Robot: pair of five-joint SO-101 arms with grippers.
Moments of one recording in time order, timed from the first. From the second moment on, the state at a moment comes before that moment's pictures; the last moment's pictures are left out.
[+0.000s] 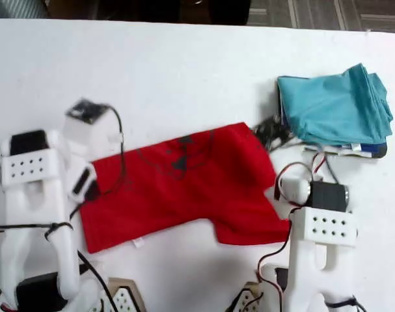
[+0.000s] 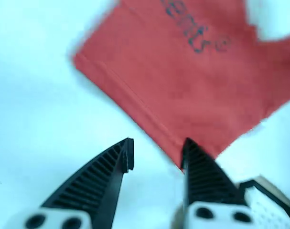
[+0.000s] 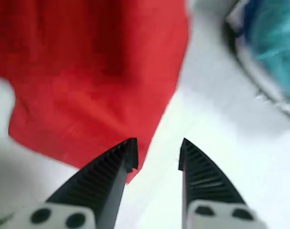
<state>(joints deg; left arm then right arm) -21.2 -23.4 28.5 89.3 -33.6 3.4 -48.3 43.3 78.5 38.5</state>
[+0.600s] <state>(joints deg) -11.5 7.0 29.2 72.0 -22.3 -9.8 -16.2 38.3 45.6 29.5</state>
